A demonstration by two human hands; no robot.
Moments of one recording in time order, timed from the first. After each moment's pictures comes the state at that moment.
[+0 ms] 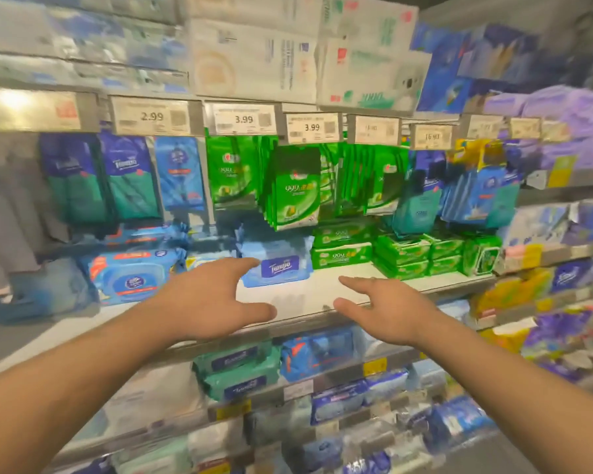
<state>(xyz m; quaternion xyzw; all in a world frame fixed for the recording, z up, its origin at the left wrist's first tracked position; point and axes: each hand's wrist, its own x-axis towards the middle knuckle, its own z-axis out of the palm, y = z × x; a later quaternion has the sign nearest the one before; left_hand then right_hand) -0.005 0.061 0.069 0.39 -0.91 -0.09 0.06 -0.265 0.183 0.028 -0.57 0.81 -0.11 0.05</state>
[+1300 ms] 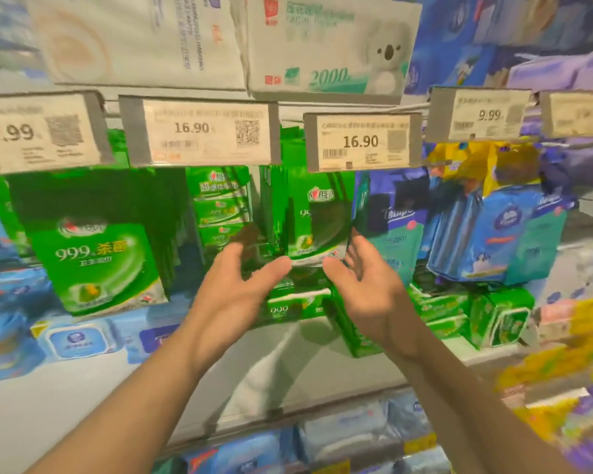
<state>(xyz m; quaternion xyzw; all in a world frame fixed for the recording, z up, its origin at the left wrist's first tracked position) -0.321 -0.018 0.043 0.34 -0.72 -0.43 0.43 -0.500 0.053 0.026 -0.54 0.56 -0.60 0.17</state>
